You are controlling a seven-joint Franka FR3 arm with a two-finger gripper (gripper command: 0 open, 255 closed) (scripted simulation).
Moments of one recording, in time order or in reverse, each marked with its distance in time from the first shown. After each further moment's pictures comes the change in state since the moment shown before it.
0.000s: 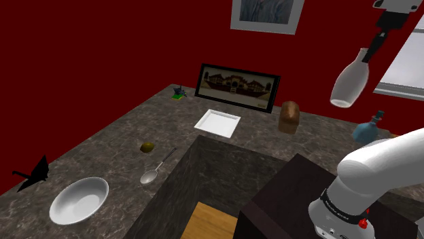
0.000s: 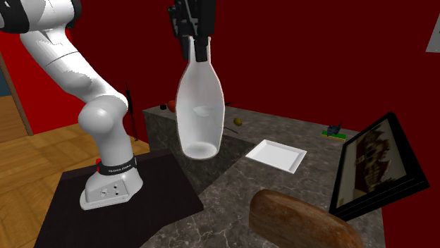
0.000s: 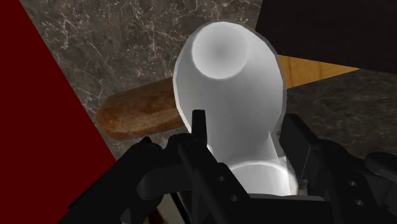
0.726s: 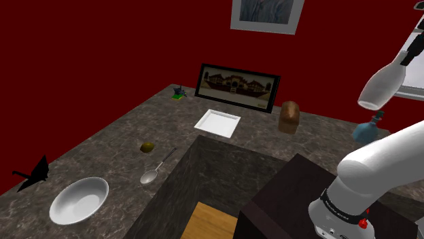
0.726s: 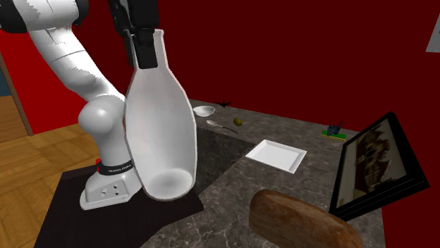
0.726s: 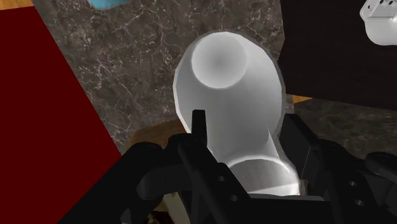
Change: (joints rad) arm 0.002 0.106 -0.284 0.170 -0.018 -0.023 -0.304
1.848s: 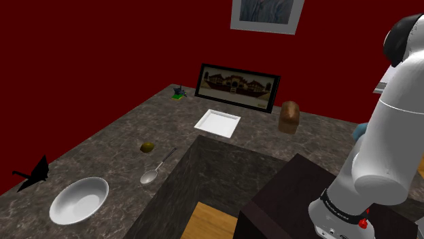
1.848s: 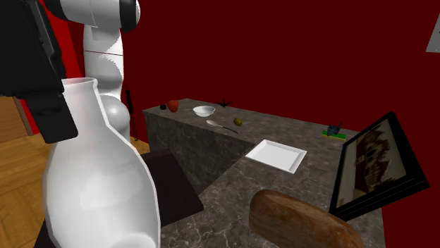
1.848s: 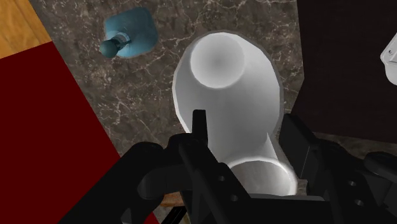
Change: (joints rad) arm 0.466 0.546 -1.027 0.058 0.446 0.103 -0.553
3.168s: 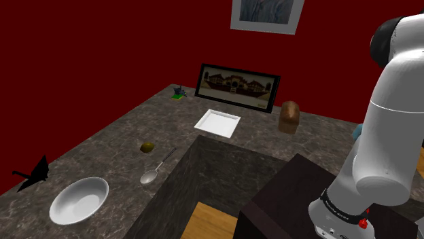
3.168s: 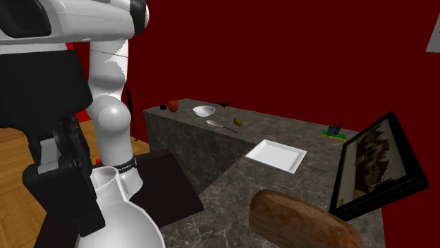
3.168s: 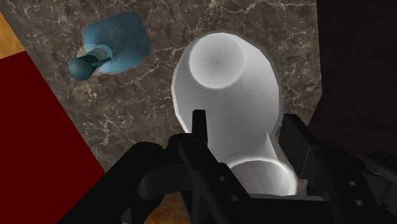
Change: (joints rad) arm 0.039 0.083 -0.038 -0.305 0.081 0.257 -0.078
